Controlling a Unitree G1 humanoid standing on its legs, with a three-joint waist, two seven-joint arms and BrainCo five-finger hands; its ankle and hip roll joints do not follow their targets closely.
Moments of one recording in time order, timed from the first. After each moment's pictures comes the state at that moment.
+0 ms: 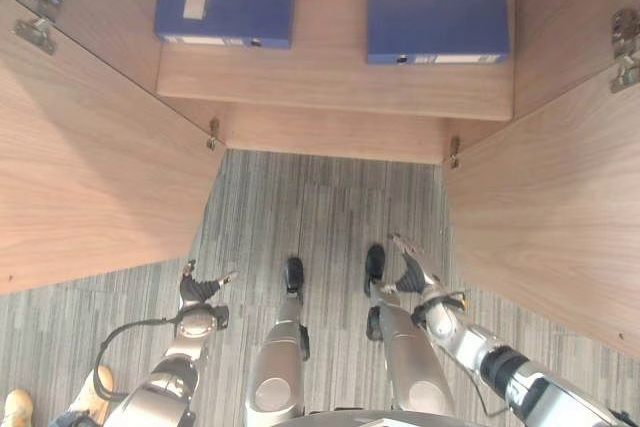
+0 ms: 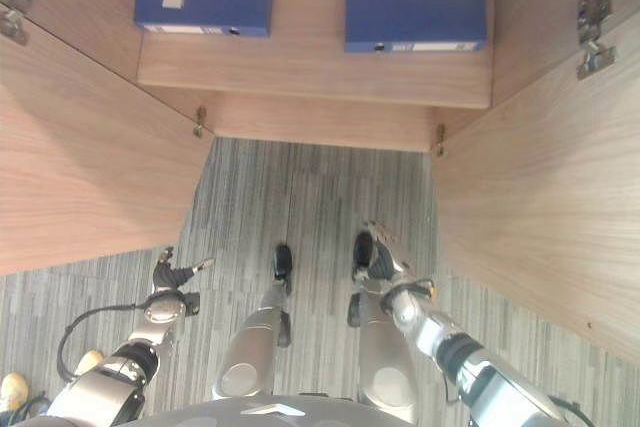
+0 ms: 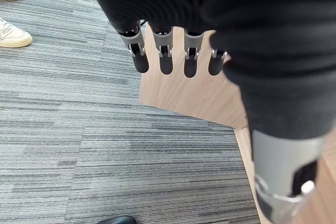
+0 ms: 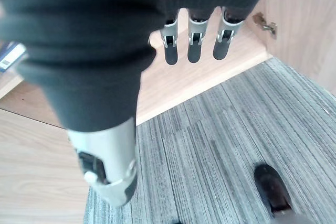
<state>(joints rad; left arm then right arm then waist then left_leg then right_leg) -0.24 0.29 -0.24 1.10 -0.30 -0.22 0.20 -0.24 -0.35 0.75 0.81 -0.27 -0.17 -0.34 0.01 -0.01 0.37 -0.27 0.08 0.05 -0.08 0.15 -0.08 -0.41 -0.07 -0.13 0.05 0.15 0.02</state>
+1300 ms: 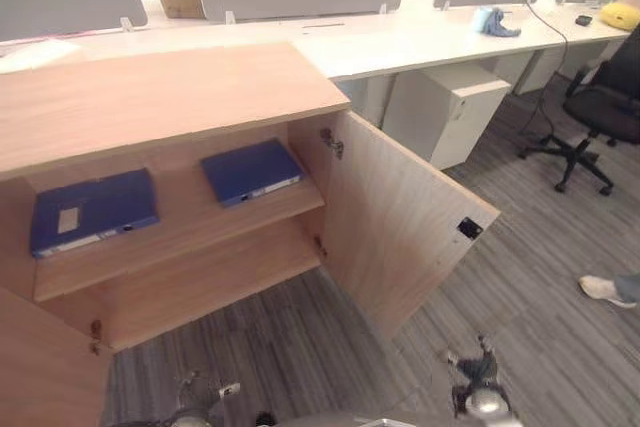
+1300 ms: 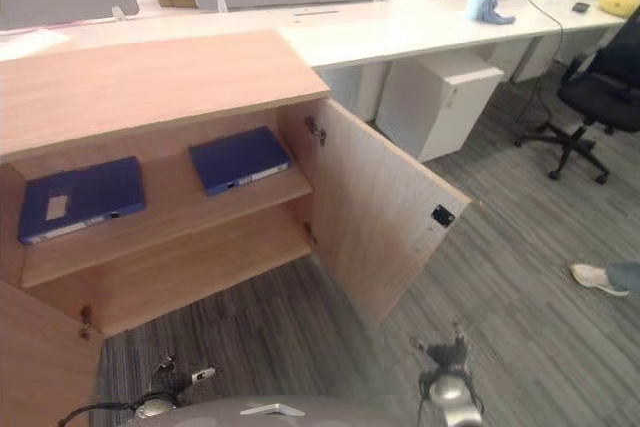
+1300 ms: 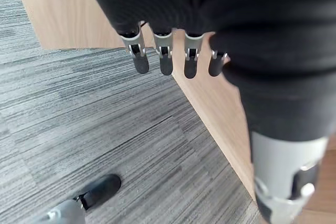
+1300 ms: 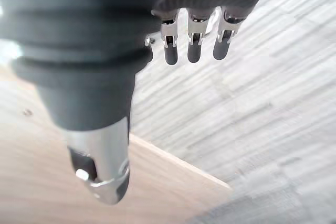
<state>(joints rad) 0.04 0.20 -0.21 1.22 -0.13 -0.15 0.10 0.01 -0.21 0.16 0.99 0.10 -0.17 -0.30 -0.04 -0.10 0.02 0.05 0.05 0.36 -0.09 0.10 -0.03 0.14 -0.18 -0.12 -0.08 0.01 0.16</state>
